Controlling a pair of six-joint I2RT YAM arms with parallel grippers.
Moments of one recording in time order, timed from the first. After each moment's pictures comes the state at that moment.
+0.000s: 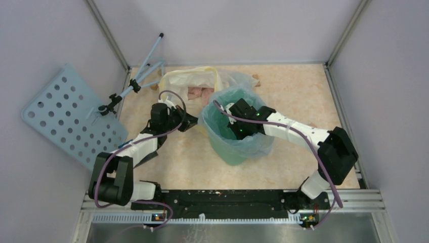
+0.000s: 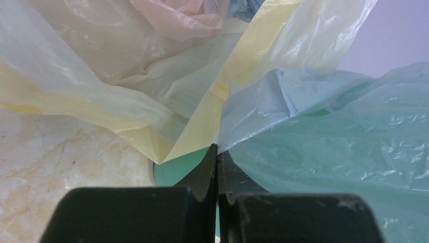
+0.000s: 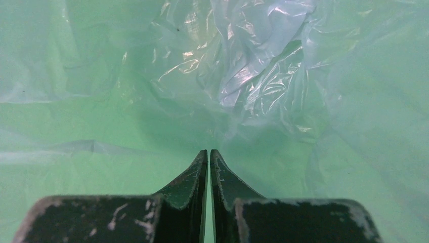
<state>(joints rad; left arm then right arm) -0.20 1.33 0.59 0.26 0.53 -0.97 0.82 1.58 1.21 -0.72 -0.01 0.08</state>
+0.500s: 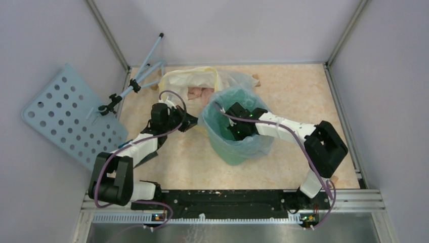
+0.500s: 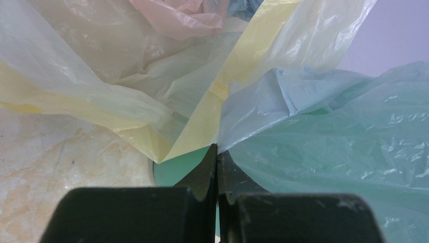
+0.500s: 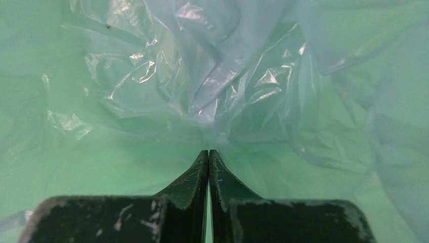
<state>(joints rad) -0.20 1.33 0.59 0.26 0.53 -0.97 0.82 1.69 1.18 -0.71 0.06 0.22</state>
